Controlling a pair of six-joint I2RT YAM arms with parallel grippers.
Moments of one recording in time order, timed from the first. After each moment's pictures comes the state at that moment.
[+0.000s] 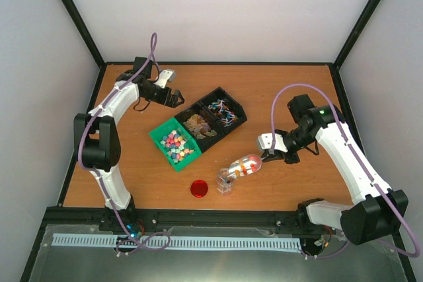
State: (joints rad) left arm -0.12 1.85 1.50 -0.71 0.48 0.18; right arm 0.27 1.22 1.17 -1.44 -0.68 -1.53
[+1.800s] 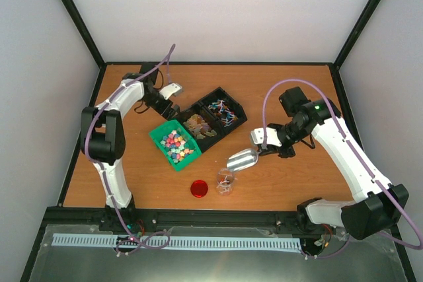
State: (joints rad) left arm -0.14 1.87 1.49 -0.94 0.41 0.65; right arm 0.38 1.26 1.29 -1.41 -0.58 -1.38
